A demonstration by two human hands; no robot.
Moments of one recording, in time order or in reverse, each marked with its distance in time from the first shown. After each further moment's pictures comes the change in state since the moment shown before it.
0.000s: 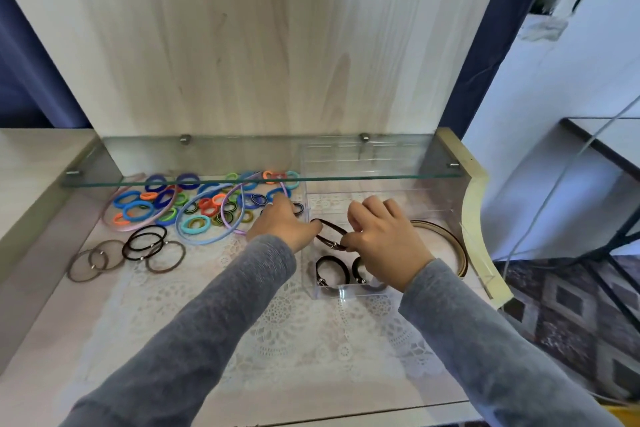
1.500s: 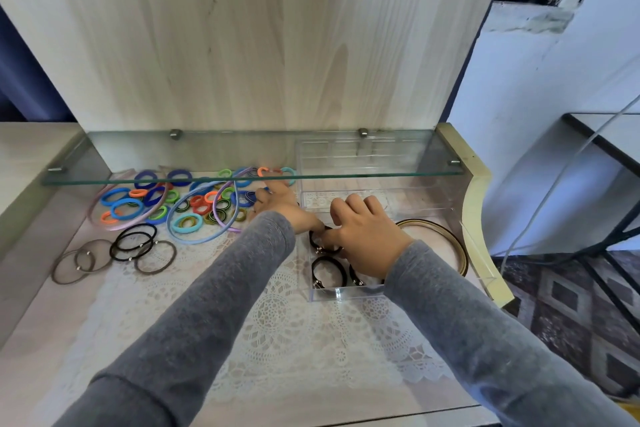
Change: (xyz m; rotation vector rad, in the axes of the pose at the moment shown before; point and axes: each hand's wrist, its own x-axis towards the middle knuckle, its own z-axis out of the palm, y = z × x) left_hand 0.026 0.017 0.001 0.009 -0.115 -0.121; right_hand 0.021 -0.005 0.007 0.092 -0.237 -0.014
